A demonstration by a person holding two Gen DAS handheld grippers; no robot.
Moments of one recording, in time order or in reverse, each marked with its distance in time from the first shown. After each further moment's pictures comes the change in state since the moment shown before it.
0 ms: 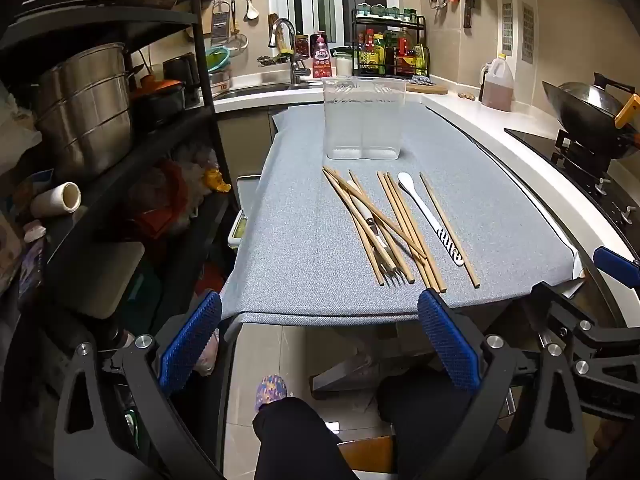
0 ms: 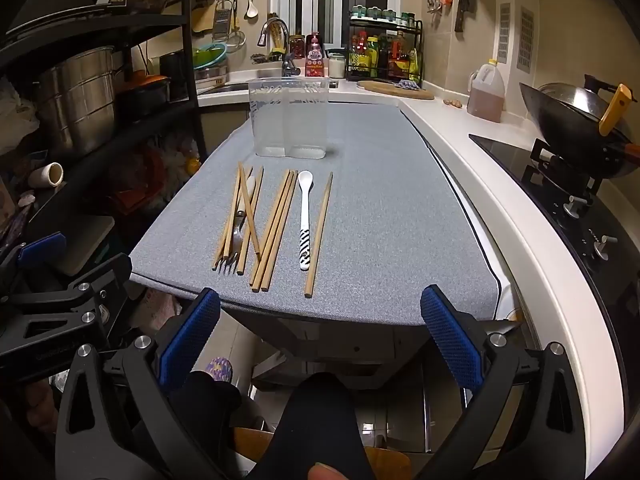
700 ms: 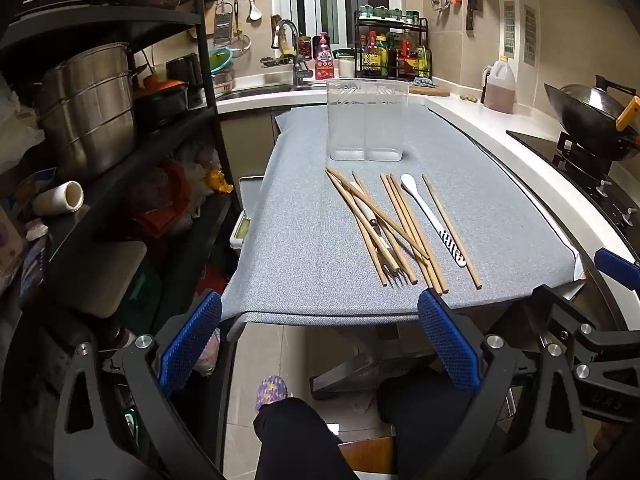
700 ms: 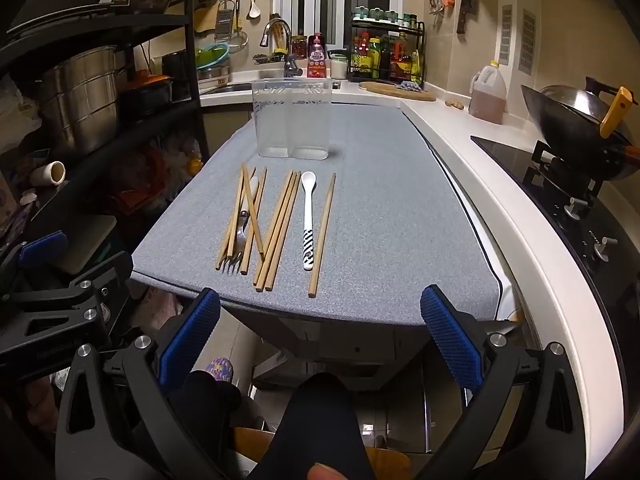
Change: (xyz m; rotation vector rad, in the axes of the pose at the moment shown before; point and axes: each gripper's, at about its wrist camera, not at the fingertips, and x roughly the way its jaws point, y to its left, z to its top) left arm 0.000 0.003 0.000 -0.004 -0.001 -0.002; right arm 0.000 0.004 -0.002 -0.004 0.001 0.005
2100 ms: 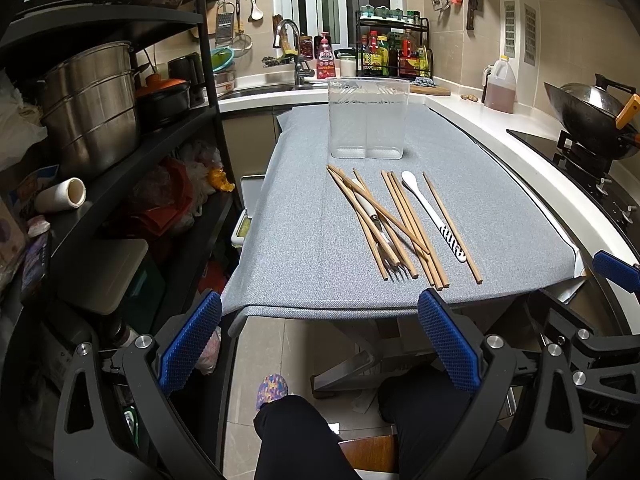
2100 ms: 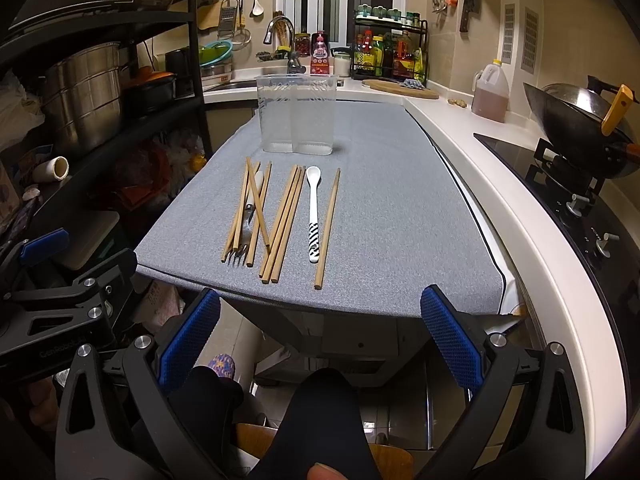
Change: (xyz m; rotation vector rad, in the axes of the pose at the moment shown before) left arm -0.002 0.001 -0.003 -0.002 -0.003 0.005; right arm -0.002 0.003 -0.007 -0.003 0.002 0.004
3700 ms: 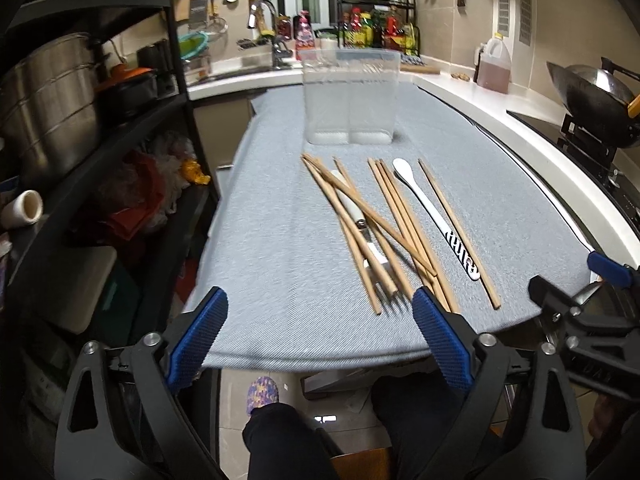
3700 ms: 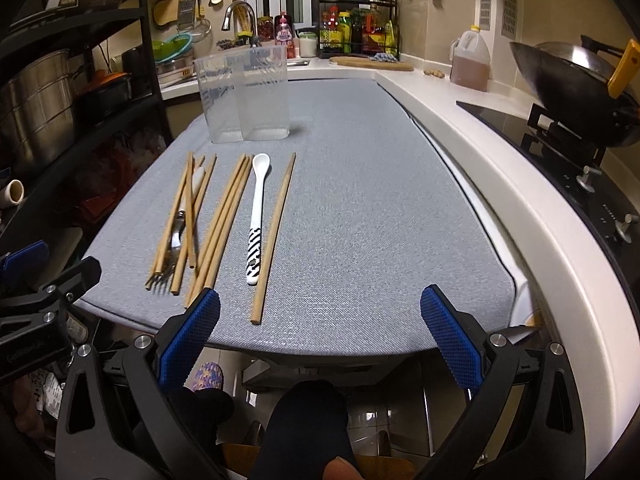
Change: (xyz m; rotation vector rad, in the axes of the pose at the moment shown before) left arm 0.081 -0.017 0.020 0.041 0.074 -0.067; right arm 0.086 -0.039 0.014 0.095 0.076 -0.056
